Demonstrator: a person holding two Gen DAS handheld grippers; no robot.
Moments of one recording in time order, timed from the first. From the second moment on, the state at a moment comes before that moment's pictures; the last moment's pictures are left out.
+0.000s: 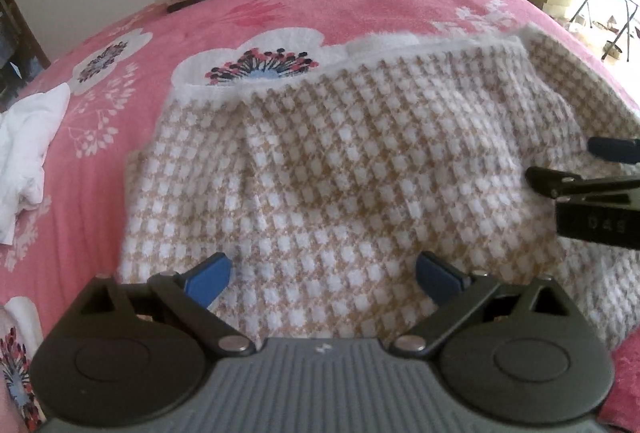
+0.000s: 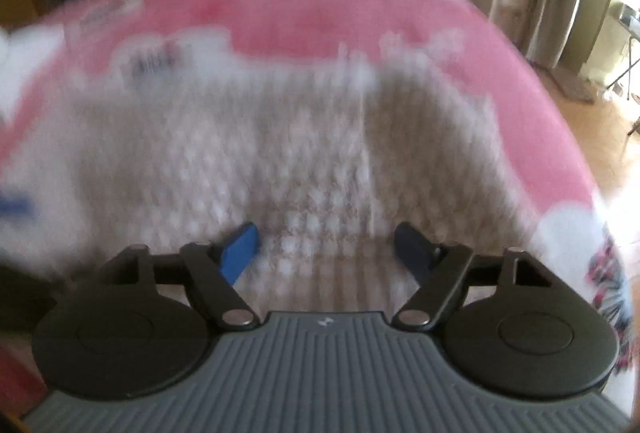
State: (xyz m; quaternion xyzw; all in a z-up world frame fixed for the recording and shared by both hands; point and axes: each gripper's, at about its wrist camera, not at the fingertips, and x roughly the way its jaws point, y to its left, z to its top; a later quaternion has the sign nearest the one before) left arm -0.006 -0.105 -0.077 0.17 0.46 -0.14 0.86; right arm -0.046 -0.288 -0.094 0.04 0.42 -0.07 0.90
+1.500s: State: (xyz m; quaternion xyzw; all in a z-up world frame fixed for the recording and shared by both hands) left arm -0.002 0.017 -0.047 0.06 0.42 -0.15 0.89; right arm -0.091 -0.274 -0.064 0.02 0.39 -0.03 0.92
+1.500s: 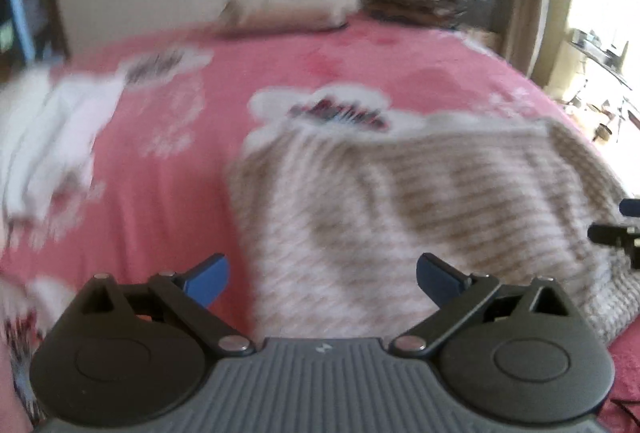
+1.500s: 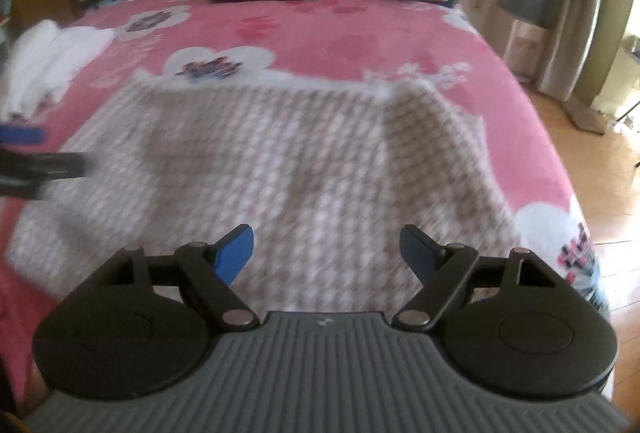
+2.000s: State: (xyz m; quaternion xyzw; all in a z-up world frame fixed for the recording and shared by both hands) left arm 0.069 0.057 -0.097 -0.09 0.49 -0.18 0.85; right arm -0.074 -0.280 -0.101 0.02 0.39 -0.03 0.92
